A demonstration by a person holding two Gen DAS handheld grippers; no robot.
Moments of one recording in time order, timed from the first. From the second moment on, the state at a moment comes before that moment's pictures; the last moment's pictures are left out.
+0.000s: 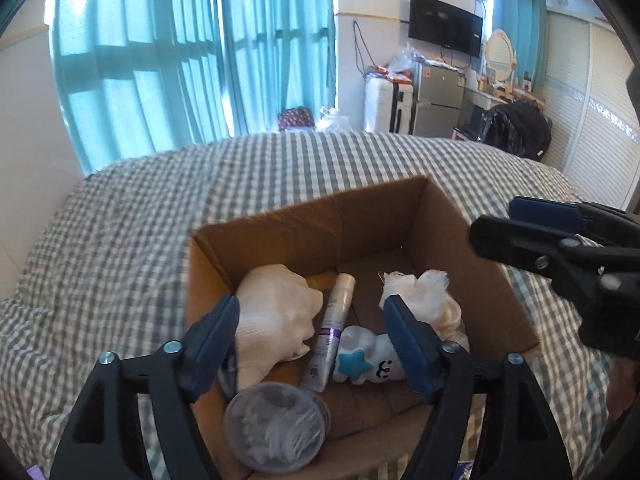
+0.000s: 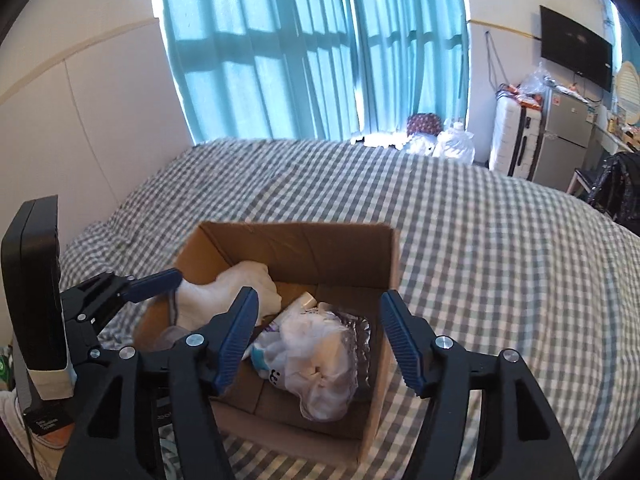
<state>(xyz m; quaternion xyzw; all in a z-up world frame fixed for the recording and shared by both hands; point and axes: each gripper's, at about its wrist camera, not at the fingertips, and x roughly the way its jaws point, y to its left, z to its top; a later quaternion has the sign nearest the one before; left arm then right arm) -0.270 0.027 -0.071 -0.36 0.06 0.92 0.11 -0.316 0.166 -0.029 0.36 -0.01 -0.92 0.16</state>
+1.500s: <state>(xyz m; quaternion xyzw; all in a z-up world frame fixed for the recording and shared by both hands) -0.097 -0.018 -0.180 -0.44 0.04 0.90 0.03 -0.169 0.132 -0.171 0.48 0.10 -0.84 0.24</state>
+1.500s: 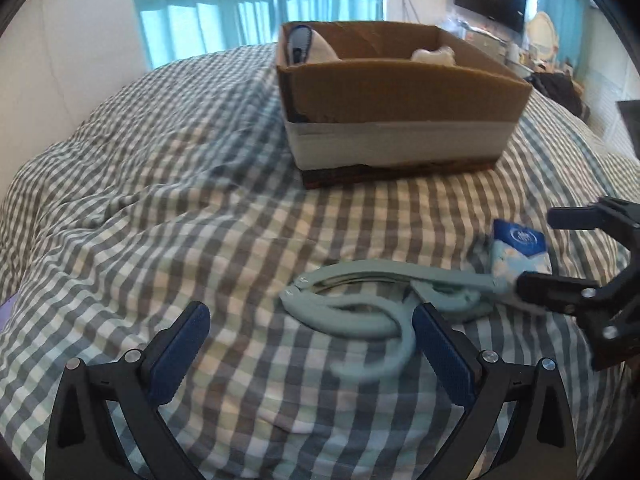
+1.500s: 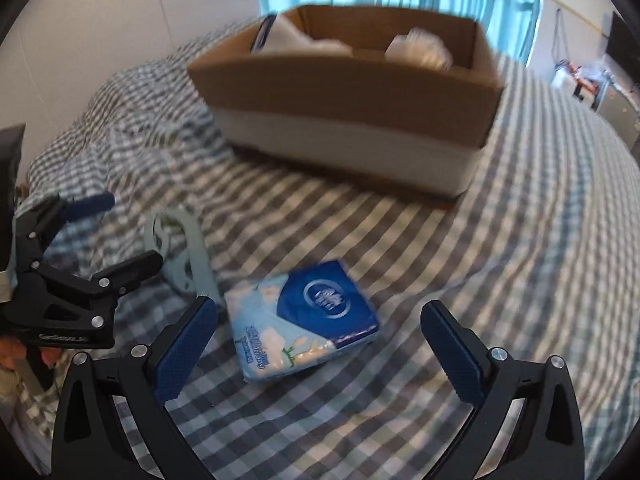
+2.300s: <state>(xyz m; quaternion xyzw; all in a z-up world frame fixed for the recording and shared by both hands) -0.100 -0.001 -0.188 -0.45 0.06 0.89 0.08 -0.160 0.146 -0.156 0.47 0.06 -0.85 0.23</state>
